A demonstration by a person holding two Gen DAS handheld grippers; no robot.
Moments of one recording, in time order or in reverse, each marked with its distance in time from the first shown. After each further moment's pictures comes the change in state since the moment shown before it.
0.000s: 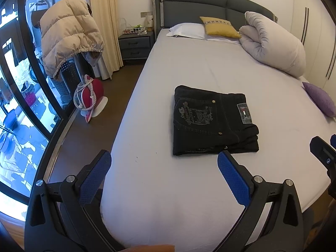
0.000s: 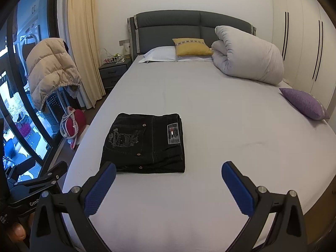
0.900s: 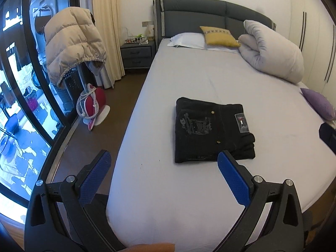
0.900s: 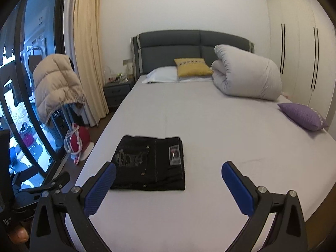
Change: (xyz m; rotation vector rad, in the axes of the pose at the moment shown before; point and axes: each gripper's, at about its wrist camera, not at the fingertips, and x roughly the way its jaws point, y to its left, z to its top) left arm -0.046 0.005 0.011 0.001 -0.059 0.006; right arm -0.035 0.001 0.014 0.003 -0.134 0.019
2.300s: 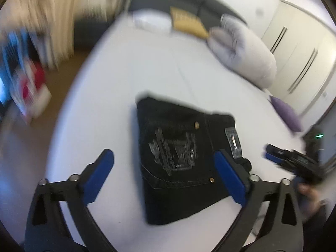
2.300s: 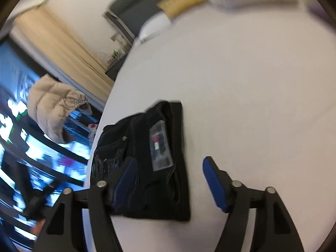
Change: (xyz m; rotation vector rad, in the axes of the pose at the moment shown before) left arm 0.174 0.019 0.068 -0.040 0.022 -0.371; right arm 0.234 -0.115 -0.025 0.345 0.276 0.292
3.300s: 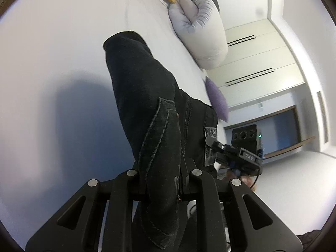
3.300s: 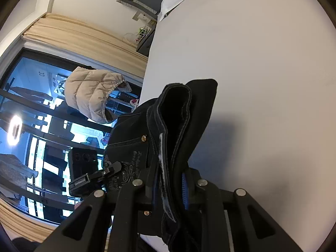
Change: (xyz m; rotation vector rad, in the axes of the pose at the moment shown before) left arm 0.051 -0.015 -0.028 -0.326 0.396 -0.615; right arm 0.007 -0.044 0.011 0.157 0.293 0.380
